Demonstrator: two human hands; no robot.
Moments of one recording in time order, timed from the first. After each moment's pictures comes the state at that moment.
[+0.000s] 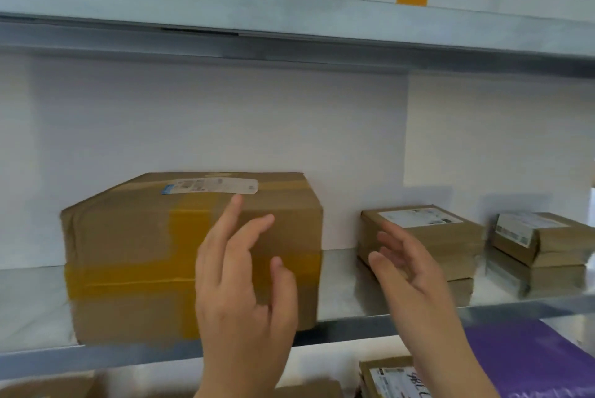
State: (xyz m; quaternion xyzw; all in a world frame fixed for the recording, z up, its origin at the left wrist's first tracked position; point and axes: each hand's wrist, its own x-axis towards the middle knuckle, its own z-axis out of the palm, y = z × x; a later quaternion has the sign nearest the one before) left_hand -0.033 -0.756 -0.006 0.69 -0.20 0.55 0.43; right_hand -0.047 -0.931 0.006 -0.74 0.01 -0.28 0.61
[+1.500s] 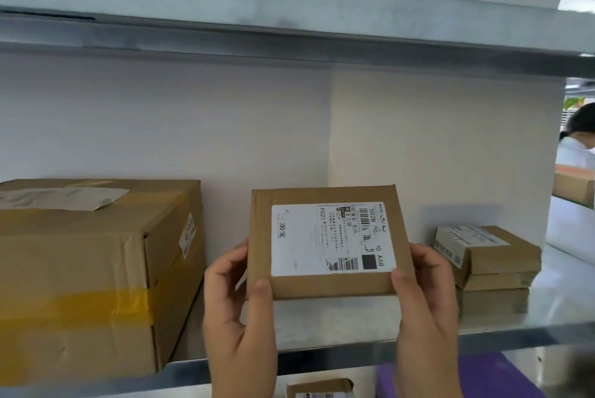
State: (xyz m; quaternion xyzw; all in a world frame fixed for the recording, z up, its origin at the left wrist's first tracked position) left_hand 0.000 -0.947 -0.027 0.57 -0.11 0.35 0.74; right_hand -0.017 -1.103 -0.018 -0.55 -0.03 -0.39 0.74
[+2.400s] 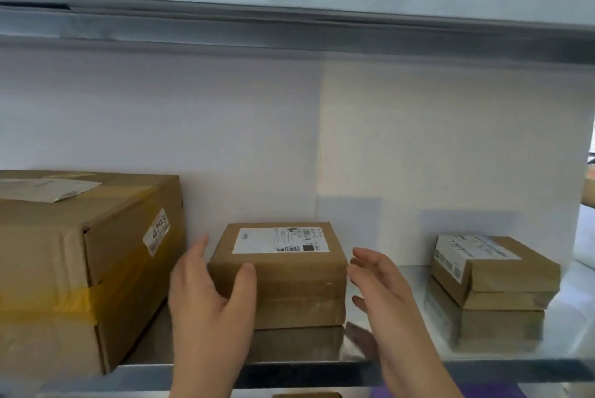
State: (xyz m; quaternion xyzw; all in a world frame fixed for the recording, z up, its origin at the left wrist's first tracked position) left_hand 0.012 -0.971 0.000 0.77 0.11 0.27 0.56; right_hand 0.029 -1.145 -0.013 -0.66 0.05 -0.13 0.74
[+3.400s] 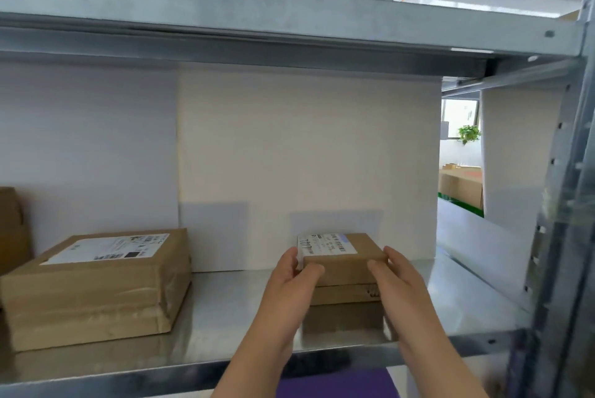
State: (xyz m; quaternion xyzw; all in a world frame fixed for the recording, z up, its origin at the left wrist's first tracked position) left_hand 0.035 -1.250 -0.010 0.67 -0.05 -0.03 0.74; right_hand 0.018 -1.396 -0.015 -0.72 0.12 -0.21 0.65
